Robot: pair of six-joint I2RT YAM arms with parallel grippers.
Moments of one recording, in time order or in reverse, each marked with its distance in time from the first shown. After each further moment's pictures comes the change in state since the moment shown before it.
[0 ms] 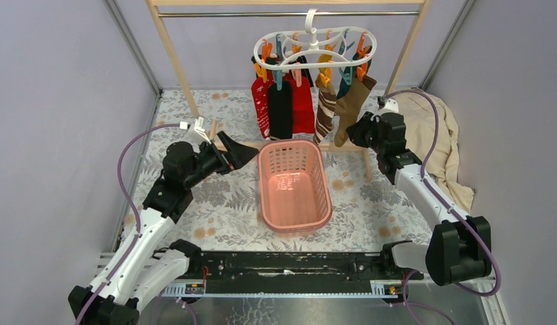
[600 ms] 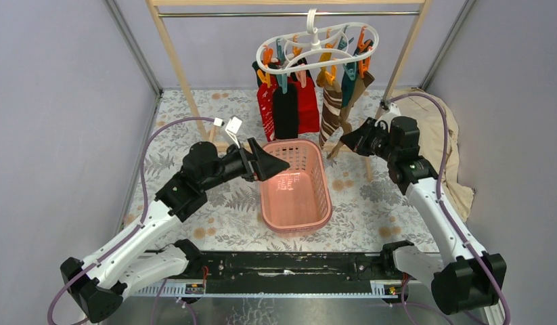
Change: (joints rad) left arm -0.318 0.098 0.121 0.034 -0.018 -0.038; right arm 0.000 -0.196 0.019 -0.211 -0.238 0.089
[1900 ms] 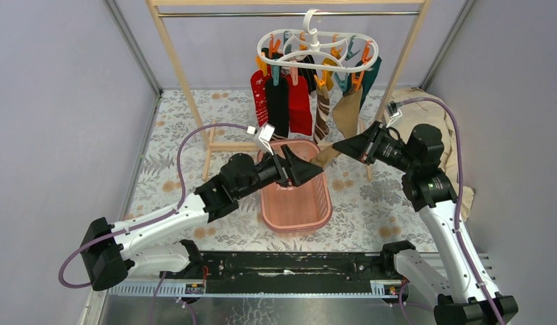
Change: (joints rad) left arm -0.289 0.236 -0.051 0.388 -0.251 -0.105; right arm 0.000 -0.210 0.068 -0.046 -0.391 0.358
